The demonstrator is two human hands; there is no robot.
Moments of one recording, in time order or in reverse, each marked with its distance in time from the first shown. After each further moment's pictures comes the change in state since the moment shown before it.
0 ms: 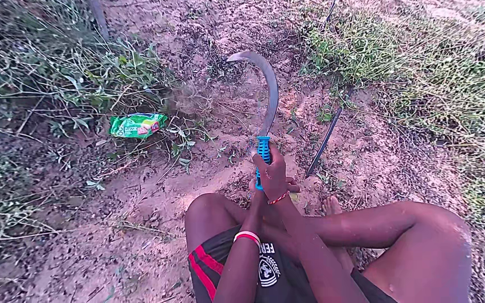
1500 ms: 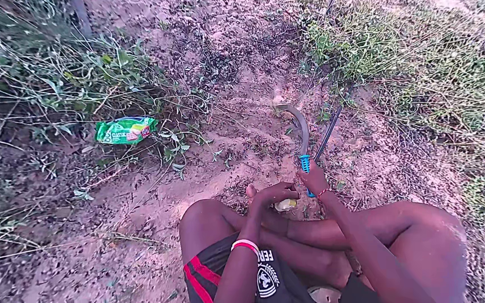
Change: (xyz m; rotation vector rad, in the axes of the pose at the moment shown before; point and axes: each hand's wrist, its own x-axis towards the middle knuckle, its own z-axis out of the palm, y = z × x) left_hand 0.116 0.003 0.023 0.326 -0.797 0.086; right_hand 0.062 0.082 -0.128 -0.750 -0.102 0.424
